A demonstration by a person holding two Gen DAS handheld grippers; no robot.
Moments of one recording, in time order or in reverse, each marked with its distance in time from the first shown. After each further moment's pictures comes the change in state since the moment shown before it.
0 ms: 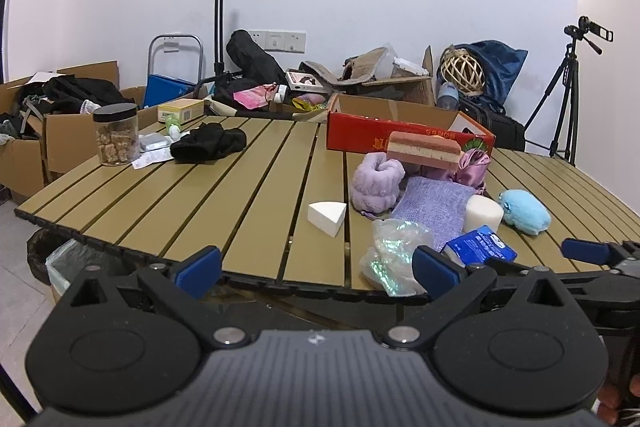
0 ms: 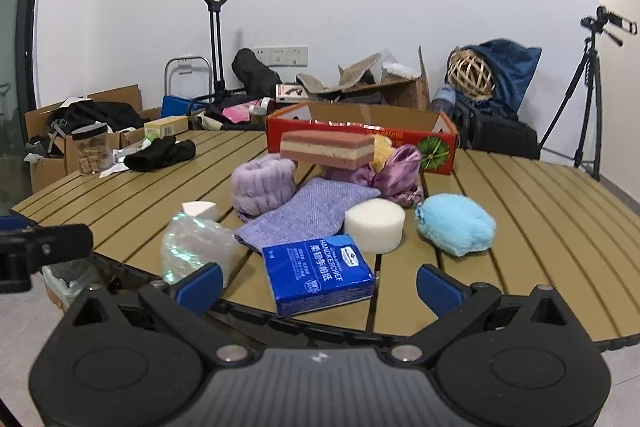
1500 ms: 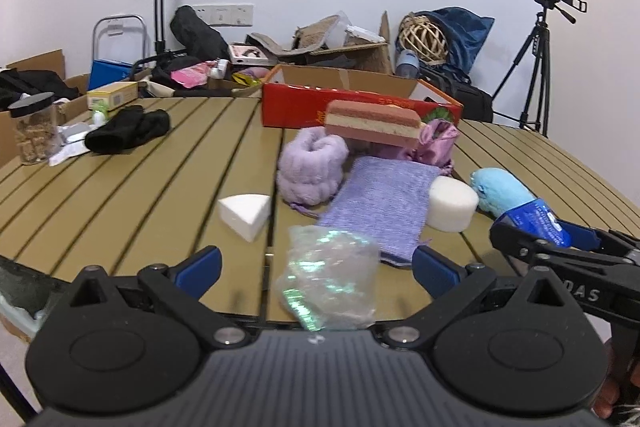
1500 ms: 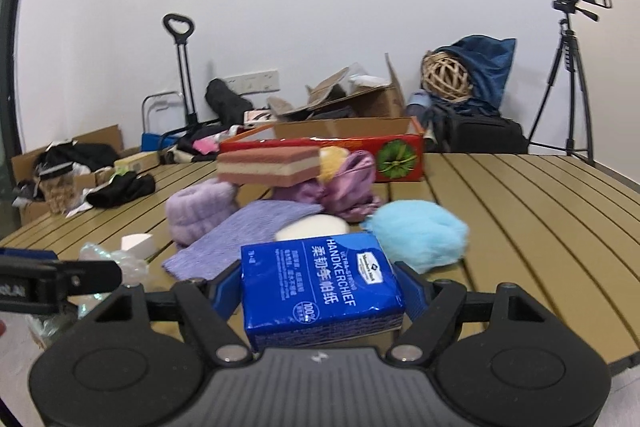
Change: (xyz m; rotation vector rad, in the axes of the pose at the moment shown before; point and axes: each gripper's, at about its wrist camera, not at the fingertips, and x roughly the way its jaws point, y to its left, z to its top) left arm 0.076 -0.048 0.003 0.048 0.072 -0.121; right arm 0.034 -0.066 -0.009 0.101 -0.099 -0.012
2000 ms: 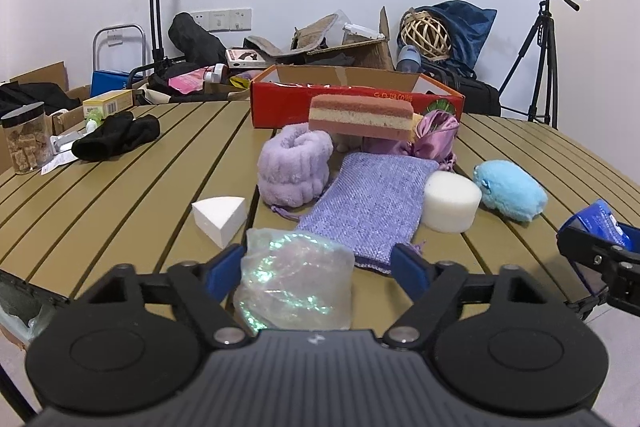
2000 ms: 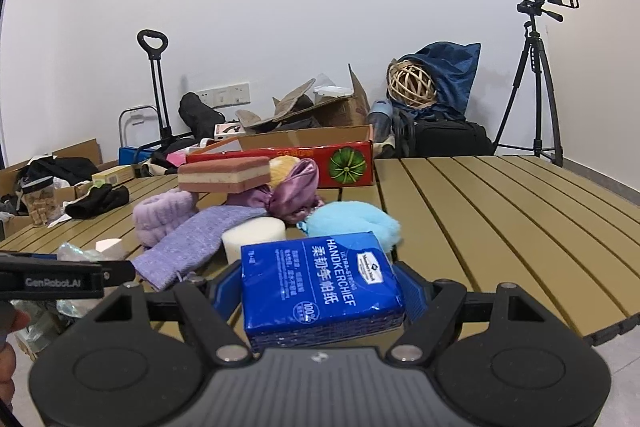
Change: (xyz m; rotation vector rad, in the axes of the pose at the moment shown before) left arm 0.025 -0.024 -0.006 0.034 -0.016 0.051; right arm -0.027 -0.033 -0.008 0.020 -0.027 -0.066
